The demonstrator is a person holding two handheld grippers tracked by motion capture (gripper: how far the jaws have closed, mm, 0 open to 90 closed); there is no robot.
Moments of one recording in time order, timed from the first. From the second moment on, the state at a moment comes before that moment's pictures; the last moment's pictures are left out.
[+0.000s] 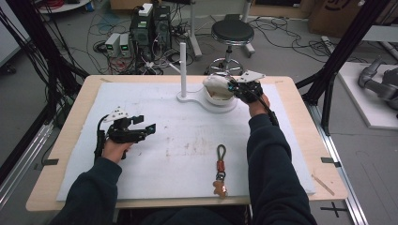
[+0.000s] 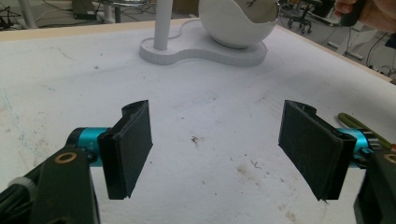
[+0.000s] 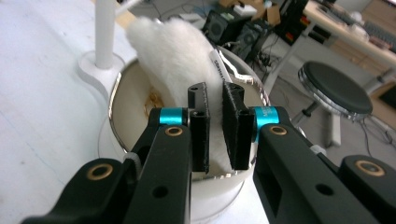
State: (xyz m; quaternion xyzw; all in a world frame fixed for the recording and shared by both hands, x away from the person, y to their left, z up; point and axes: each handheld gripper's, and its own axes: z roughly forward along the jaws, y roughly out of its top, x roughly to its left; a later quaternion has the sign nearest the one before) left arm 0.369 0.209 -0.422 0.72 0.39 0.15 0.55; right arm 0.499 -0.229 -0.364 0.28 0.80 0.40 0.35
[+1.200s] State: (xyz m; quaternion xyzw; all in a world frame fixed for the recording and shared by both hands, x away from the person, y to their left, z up) left arm 0.368 0.215 -0.421 0.72 0.40 0.17 0.55; right arm 0.378 -0.295 -0.400 0.39 0.79 0.43 0.21
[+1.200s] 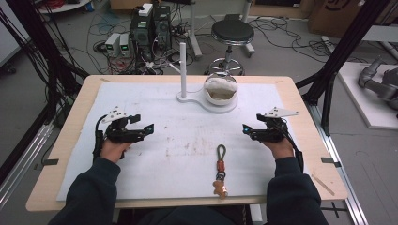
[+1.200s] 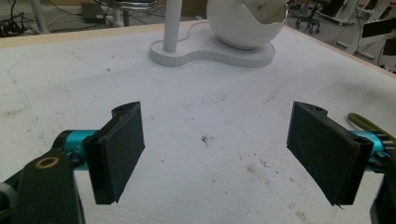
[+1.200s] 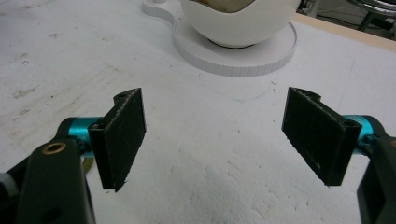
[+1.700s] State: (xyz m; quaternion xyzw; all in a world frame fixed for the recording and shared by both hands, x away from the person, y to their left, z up) left arm 0.370 0.215 -0.422 0.71 0.40 0.16 0.55; right arm 0.363 -0.283 -0.416 0.39 0.81 0.41 0.15
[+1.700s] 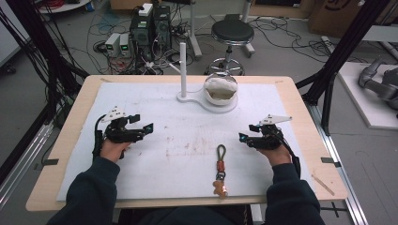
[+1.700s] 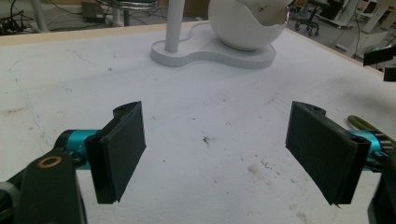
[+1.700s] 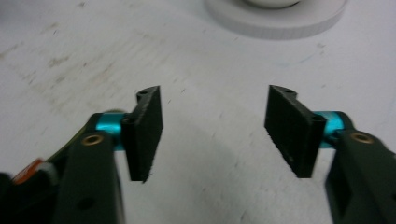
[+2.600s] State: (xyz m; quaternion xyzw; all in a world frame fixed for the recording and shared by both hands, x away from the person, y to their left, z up) left arm 0.369 0.206 -0.426 0.74 0.39 0.15 0.53; right arm 0.357 -0.219 -0.438 0.33 0.88 0.34 0.04
